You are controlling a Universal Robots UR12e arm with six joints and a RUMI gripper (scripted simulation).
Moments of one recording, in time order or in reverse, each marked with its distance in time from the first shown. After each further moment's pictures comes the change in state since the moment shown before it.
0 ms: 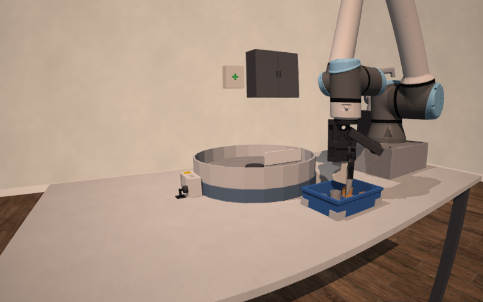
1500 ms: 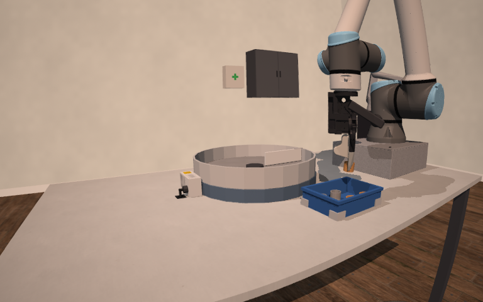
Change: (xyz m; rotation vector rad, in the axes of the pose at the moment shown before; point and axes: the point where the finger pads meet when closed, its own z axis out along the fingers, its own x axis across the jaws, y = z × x) arm 0.000 0.000 -0.077 -0.001 0.001 0.000
